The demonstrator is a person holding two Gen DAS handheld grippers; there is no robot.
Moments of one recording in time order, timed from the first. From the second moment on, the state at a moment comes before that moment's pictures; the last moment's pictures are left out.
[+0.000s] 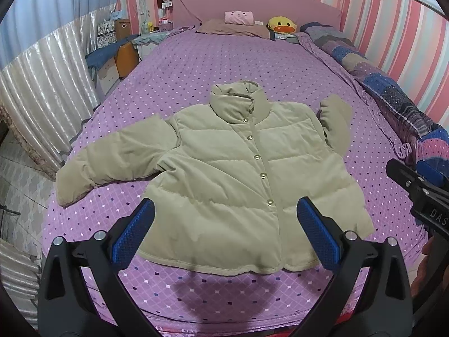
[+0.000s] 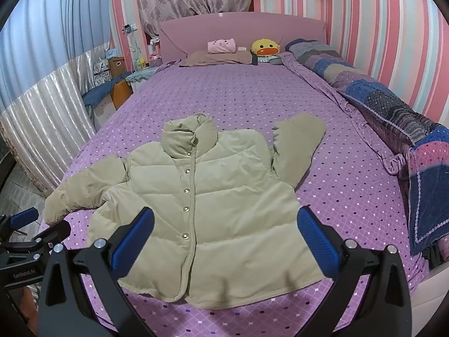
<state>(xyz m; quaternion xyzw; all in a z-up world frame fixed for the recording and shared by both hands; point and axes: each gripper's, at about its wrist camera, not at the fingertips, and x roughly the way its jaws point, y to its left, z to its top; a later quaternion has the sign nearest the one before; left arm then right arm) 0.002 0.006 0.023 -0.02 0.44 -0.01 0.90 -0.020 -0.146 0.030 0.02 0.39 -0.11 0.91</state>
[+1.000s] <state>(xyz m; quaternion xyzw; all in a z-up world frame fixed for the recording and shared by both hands) -0.002 0.015 0.031 0.01 0.43 -0.01 0.90 -0.023 -0.150 0.030 0.01 0.39 -0.13 0.91</state>
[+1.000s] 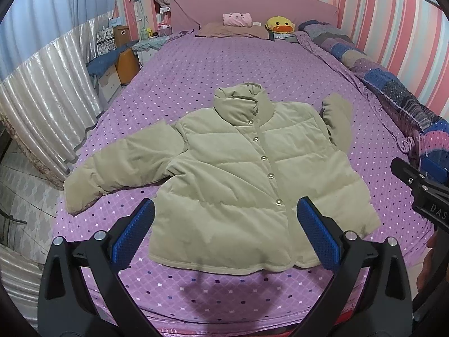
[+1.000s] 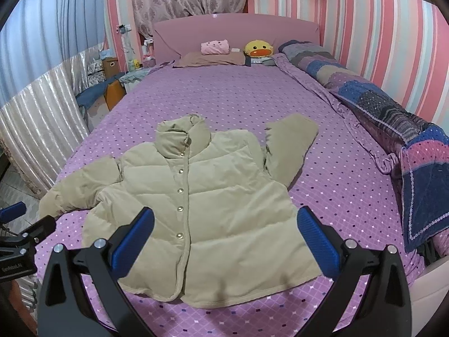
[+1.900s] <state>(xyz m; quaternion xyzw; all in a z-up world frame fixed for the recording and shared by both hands) 0.005 0.016 0.028 0.01 0.44 -0.01 0.90 -0.020 -0.142 0.023 0.01 0.40 -0.13 0.91</state>
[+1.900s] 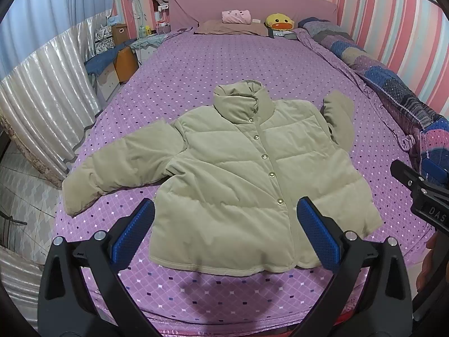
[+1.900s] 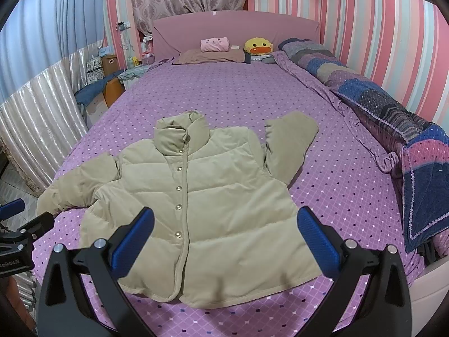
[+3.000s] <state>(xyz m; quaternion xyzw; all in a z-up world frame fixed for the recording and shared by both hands) 0.009 0.015 0.024 0.00 0.45 0.01 0.90 -0.017 -0.142 0.019 0.01 0.40 -0.12 0.91</state>
